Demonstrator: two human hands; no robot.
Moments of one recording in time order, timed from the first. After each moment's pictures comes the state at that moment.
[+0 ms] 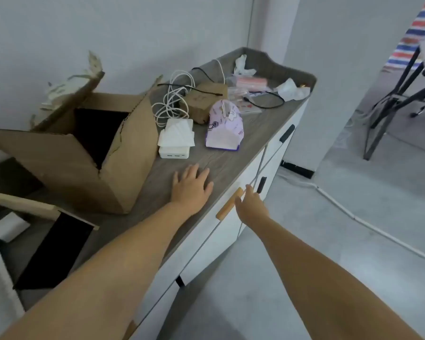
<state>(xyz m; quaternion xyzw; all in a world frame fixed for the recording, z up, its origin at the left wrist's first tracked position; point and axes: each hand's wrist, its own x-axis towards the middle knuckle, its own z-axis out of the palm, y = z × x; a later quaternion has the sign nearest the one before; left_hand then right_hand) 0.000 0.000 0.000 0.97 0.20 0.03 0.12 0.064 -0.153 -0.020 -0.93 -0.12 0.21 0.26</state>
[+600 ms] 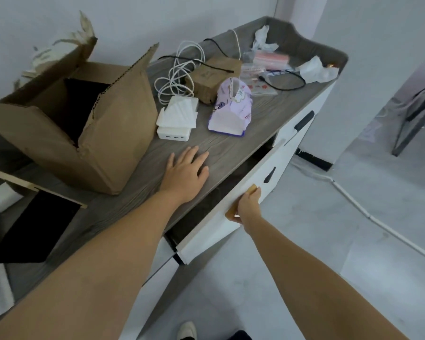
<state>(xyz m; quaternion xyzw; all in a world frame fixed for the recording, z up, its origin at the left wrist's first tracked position) 0.002 0.004 -0.012 0.97 0.22 0.04 0.12 0.077 -0.150 -0.051 -0.73 0.16 0.39 0.54</state>
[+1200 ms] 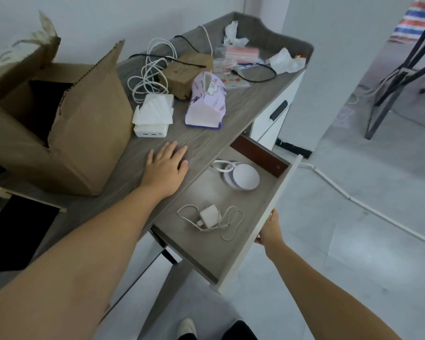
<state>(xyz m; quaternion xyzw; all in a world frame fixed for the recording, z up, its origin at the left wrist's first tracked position) 0.002 0.002 -0.009 0.97 0.22 0.04 0.10 0.058 -0.265 -0.093 -0.74 0.16 0.31 0.58</state>
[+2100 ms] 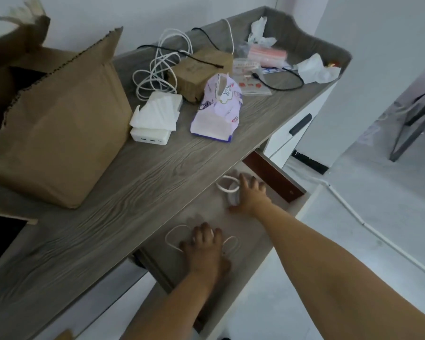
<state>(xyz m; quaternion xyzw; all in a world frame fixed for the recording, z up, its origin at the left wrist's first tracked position) -0.004 -0.141 -0.106 0.93 0.29 -0.21 0.11 0.189 -0.160 -0.089 -0.91 -0.27 0.31 0.04</state>
